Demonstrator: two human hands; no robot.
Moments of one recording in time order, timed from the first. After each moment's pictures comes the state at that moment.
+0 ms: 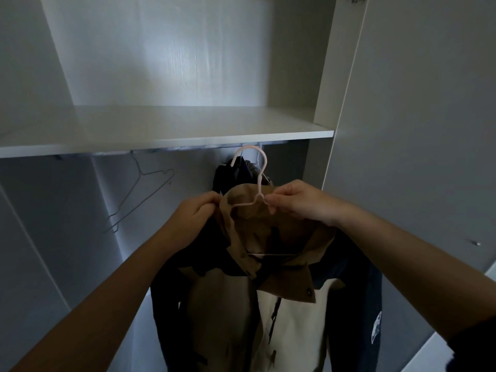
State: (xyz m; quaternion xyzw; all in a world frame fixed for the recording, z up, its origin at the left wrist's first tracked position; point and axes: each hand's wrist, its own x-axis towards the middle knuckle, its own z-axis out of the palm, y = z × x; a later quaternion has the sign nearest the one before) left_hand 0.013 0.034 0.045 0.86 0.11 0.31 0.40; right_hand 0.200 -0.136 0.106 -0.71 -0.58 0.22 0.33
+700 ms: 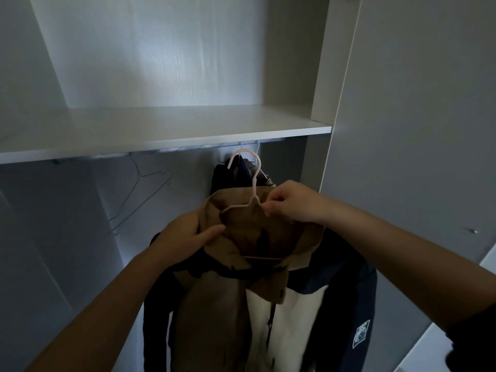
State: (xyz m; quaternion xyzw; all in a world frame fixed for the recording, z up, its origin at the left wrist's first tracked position) left_hand -0.006 0.053 0.018 0.91 0.18 0.21 0.29; right_hand 0.181 -0.122 0.101 -0.78 -0.55 0.15 0.26
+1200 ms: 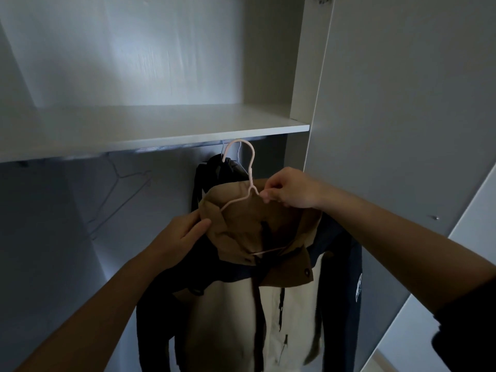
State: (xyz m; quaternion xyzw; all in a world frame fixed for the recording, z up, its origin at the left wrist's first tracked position) left_hand -0.004 0.035 0.012 0.86 0.04 0.29 0.42; right_hand 0.185 -0.145 0.121 -0.80 -0.54 0.11 0.24
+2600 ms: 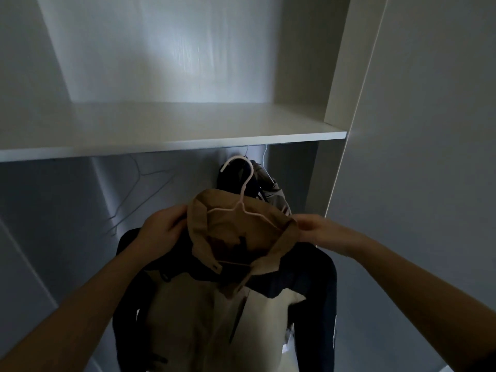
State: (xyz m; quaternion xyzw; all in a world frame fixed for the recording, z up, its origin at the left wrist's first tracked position) left_hand -0.001 0.097 0.019 0.89 0.21 0.29 0.26; right_hand 0.254 -0.132 0.046 -0.71 -0.53 0.28 0.36
